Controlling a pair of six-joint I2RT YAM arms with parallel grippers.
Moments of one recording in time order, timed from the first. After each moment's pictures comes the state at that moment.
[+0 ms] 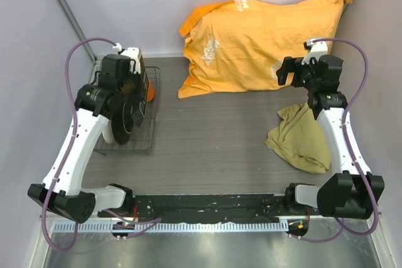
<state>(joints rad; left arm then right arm) -0.32 1.25 1.52 -0.96 -0.12 -0.18 -0.09 1.24 1.15 -0.21 -0.24 -0.02</state>
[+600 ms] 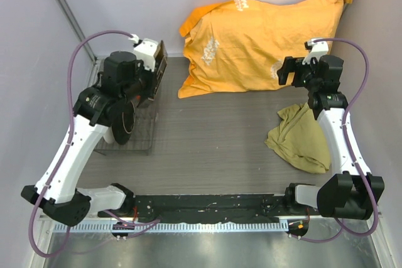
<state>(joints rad) -0.47 1.23 1.63 -0.86 -0.12 -0.01 -0.09 1.24 1.15 -0.21 -0.23 -0.02</state>
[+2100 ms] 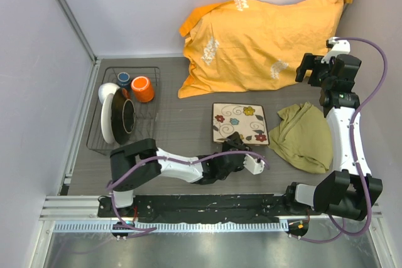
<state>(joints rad) -1.32 1.84 0.96 0.48 -0.63 1.07 -0.23 1.24 1.19 -0.26 -0.16 0.00</state>
